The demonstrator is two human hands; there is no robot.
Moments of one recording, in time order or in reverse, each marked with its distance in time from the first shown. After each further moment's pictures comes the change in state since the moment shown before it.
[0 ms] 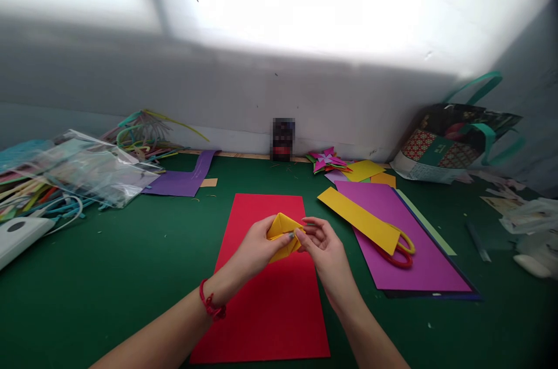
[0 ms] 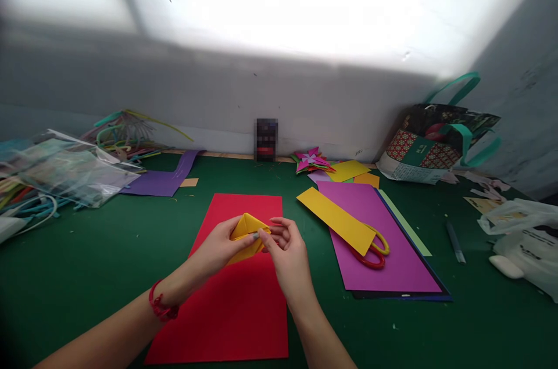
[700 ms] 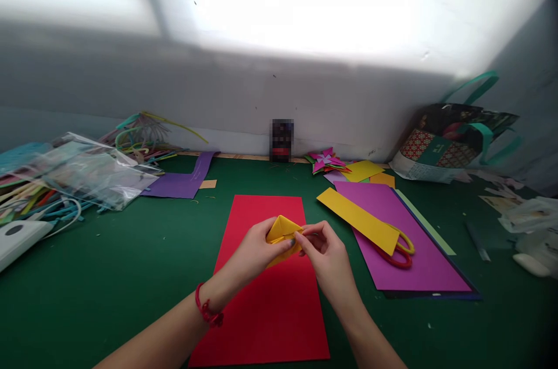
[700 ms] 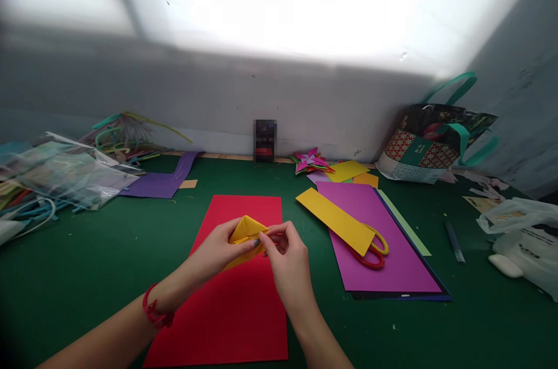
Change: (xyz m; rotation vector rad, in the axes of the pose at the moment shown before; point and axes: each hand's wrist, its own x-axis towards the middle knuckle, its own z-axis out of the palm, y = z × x) left_hand -0.003 0.005 -0.001 0.060 -0.042 0.007; right_hand -0.003 -0.001 -0.002 -0.150 -0.010 -0.121
